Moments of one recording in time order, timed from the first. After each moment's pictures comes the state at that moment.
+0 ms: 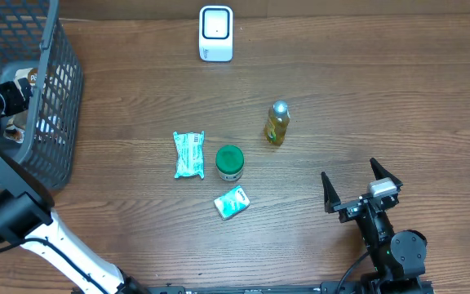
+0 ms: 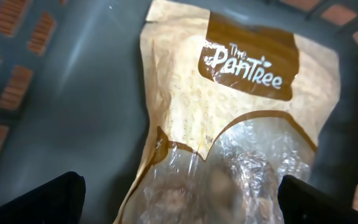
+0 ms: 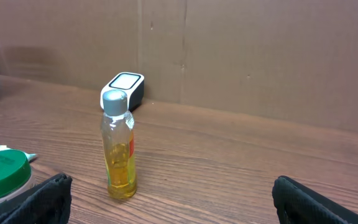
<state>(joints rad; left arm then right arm) 0.65 2.27 1.93 -0.72 0.27 0.23 0.15 0.01 0.02 -0.02 -0.12 -0.06</state>
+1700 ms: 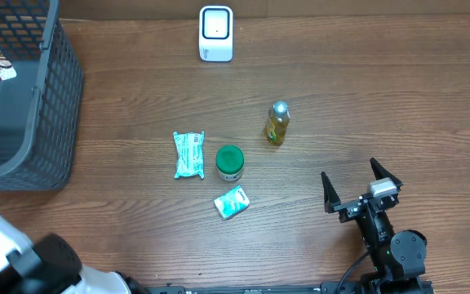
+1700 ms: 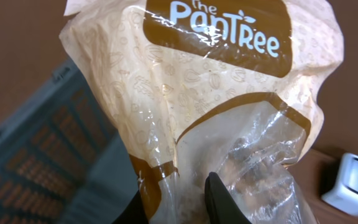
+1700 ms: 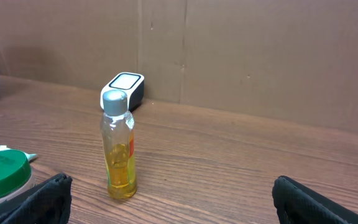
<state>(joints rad) 0.67 1.70 2.12 -1.02 0.33 -0.03 0.15 0.01 0.02 -0.02 -0.12 -0.06</state>
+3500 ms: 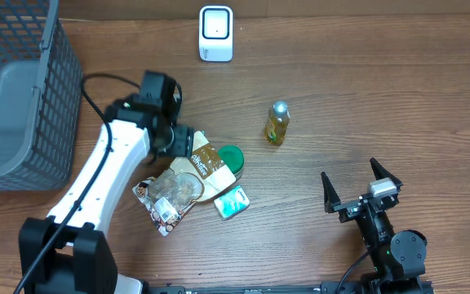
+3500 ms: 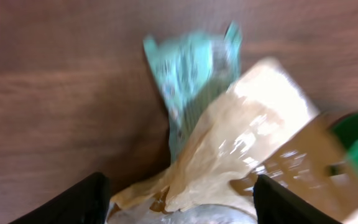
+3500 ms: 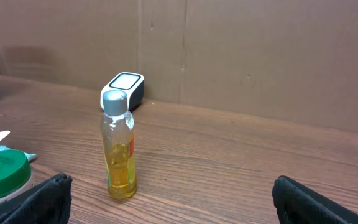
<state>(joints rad) -0.21 1.63 1.29 -0.97 0.02 -0.13 0.15 0.01 0.02 -0.02 -0.12 -0.06</state>
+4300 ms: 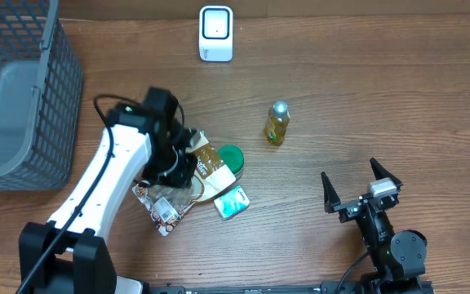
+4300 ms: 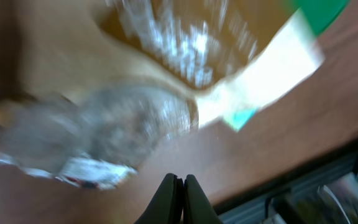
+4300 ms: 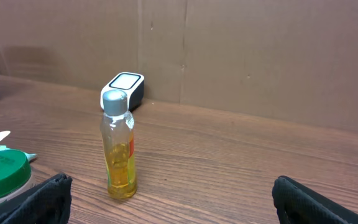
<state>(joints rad) -0.24 1.61 1.20 -1.26 0.30 0.02 0.15 0.01 0.02 -0.02 -0.12 -0.06</state>
